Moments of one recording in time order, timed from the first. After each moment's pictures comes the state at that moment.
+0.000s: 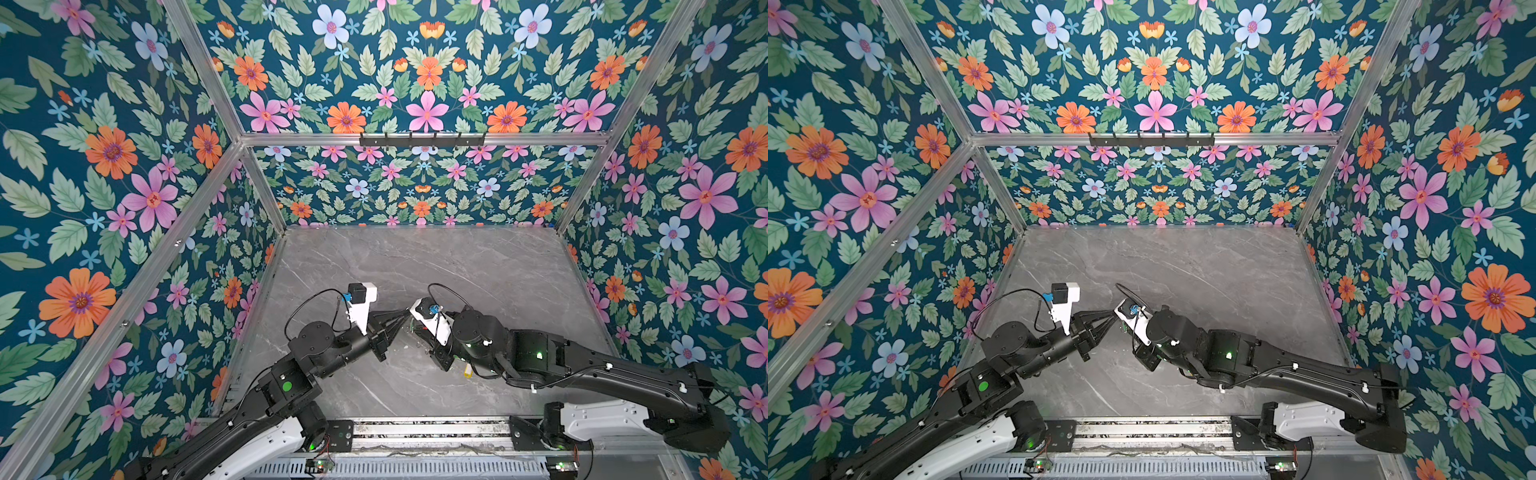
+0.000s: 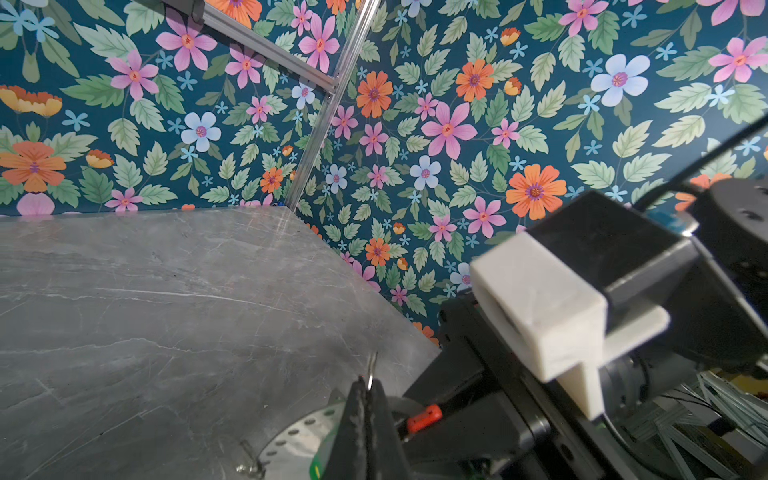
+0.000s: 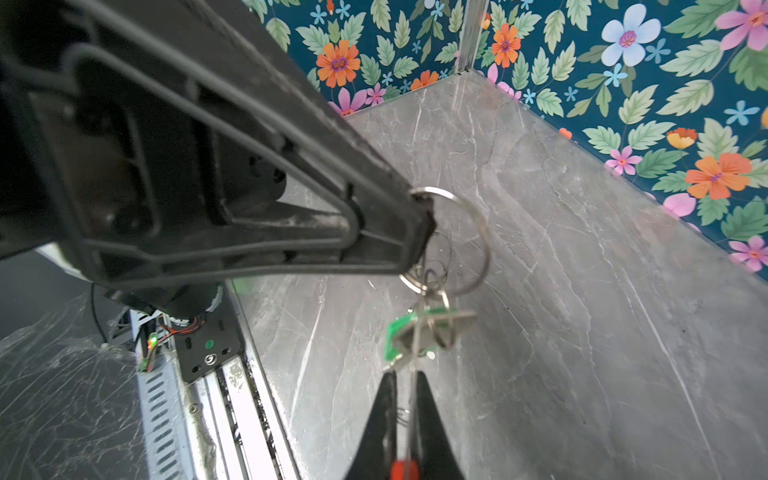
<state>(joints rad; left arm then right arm) -0.95 0.63 0.67 -0.02 0.10 -0.49 1.28 1.20 1.19 -0.52 0.29 0.12</state>
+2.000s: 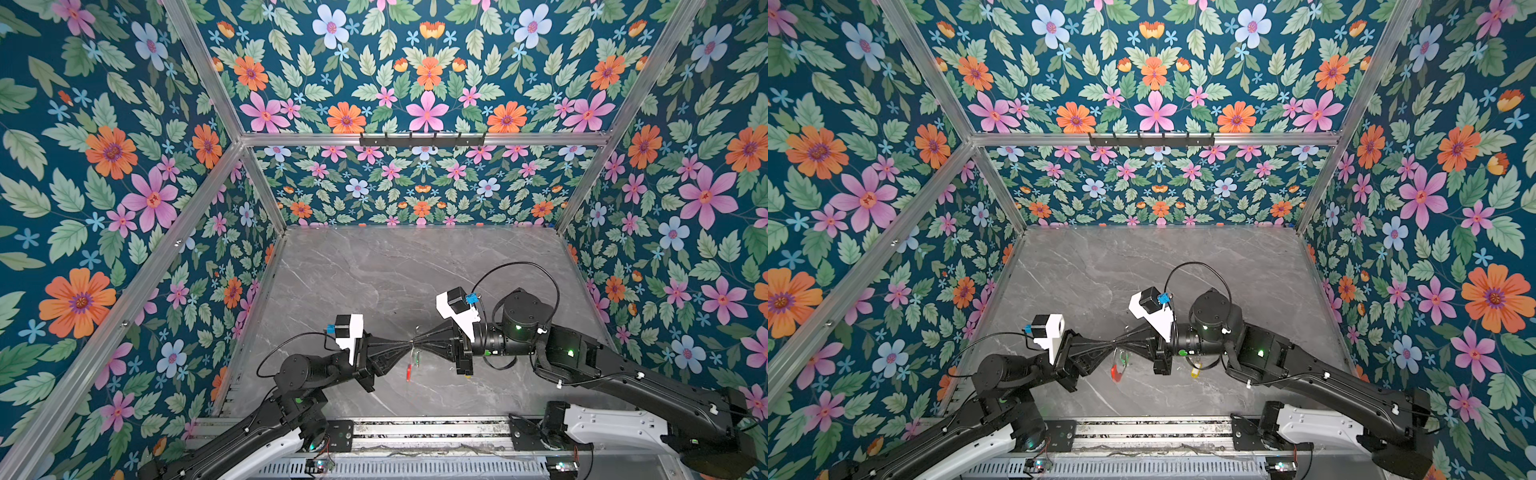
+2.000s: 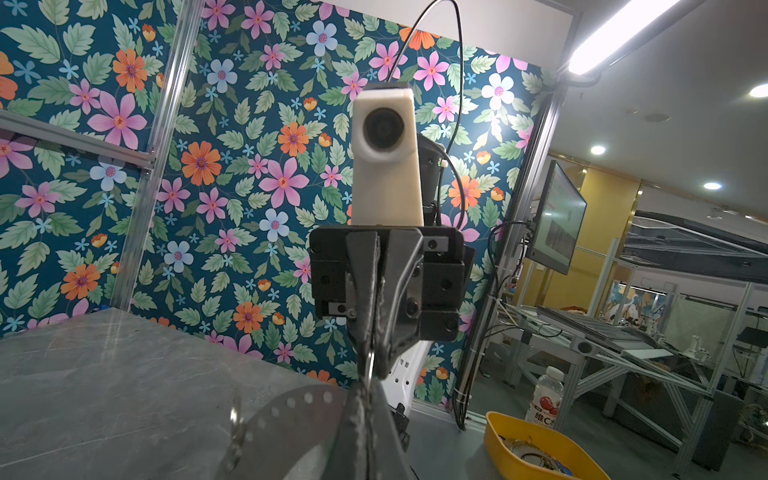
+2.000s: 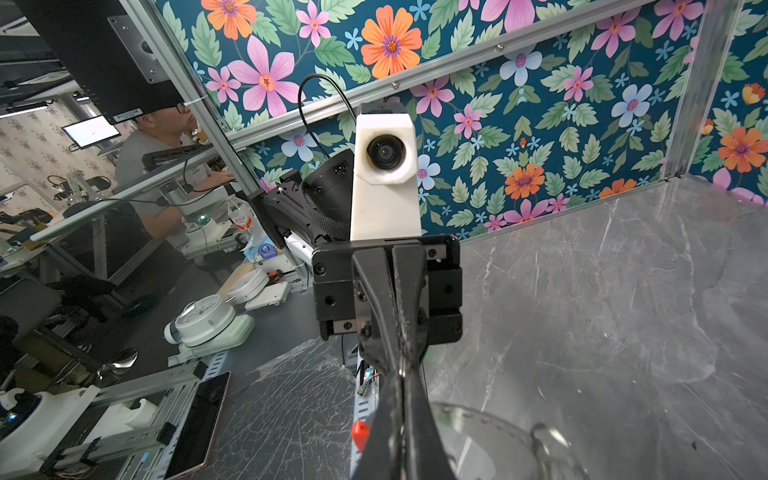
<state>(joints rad) -0.95 0.51 0.36 0.62 0.47 -0.55 1.10 1.02 1.08 -0.20 -0.43 0.23</state>
